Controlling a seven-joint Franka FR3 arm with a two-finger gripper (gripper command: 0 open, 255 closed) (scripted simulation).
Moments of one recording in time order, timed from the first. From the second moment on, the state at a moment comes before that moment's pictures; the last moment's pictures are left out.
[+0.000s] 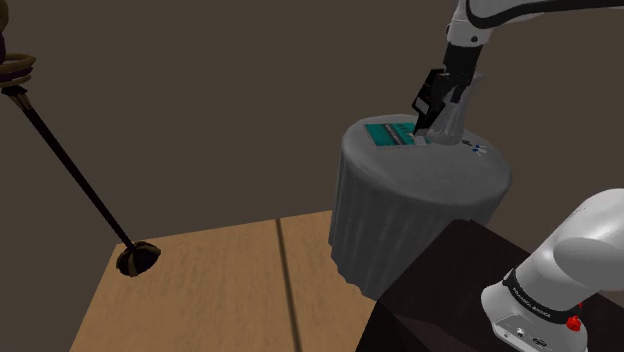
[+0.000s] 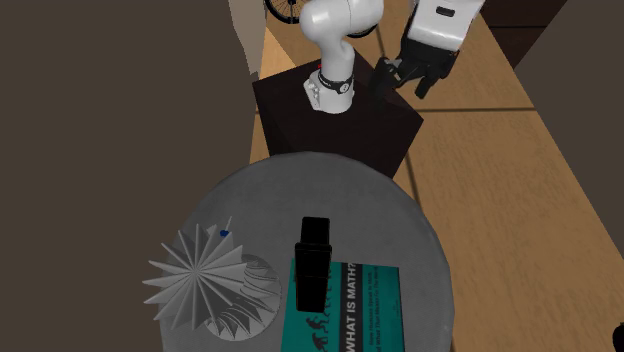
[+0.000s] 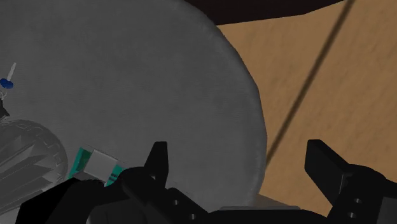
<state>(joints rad) -0.10 -0.43 -0.14 -2.17 -0.12 1.73 -0.11</state>
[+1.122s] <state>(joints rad) -0.23 0.12 -0.34 -1.74 0.02 1.86 -0.28</state>
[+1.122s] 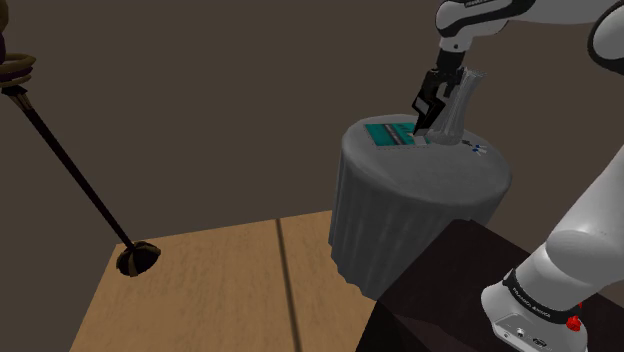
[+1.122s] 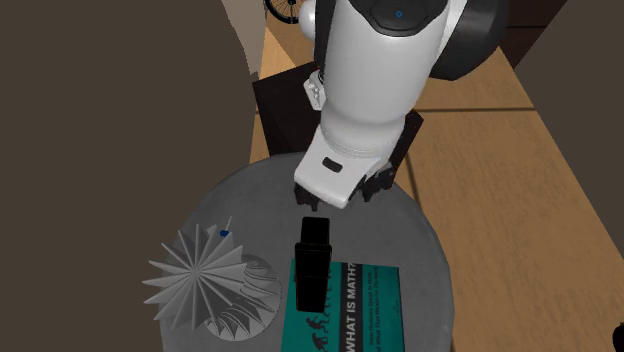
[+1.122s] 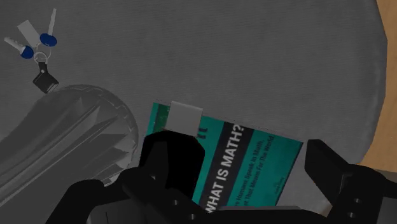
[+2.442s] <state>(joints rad) -0.31 0.34 -0.36 -1.61 0.12 1.93 -0.33</state>
